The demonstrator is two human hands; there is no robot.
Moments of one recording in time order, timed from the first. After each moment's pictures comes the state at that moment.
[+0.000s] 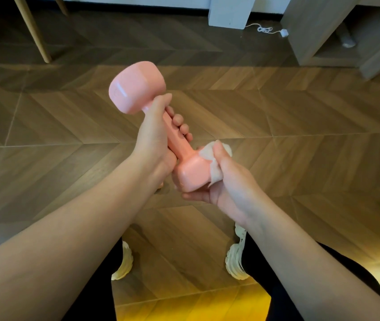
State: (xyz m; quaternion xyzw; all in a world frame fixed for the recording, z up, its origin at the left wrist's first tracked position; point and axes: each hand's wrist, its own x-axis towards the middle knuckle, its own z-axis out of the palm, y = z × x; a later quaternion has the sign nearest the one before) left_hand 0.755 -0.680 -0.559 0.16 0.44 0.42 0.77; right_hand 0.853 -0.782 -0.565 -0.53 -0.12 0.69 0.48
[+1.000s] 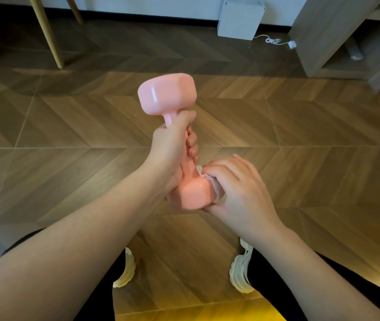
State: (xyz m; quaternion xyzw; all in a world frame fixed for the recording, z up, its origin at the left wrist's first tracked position) left_hand 0.750 -0.683 -0.566 0.27 0.48 0.37 0.74; right_hand 0.864 -0.793 -0.584 -0.63 -0.73 0.08 0.24
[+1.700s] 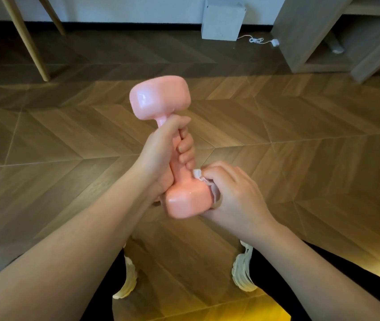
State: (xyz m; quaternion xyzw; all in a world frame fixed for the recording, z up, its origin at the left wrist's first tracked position) left_hand 0.746 -0.682 -0.558 0.30 0.38 0.32 0.82; right_hand 0.868 -0.793 -0.591 -0.62 -0.72 0.10 0.28
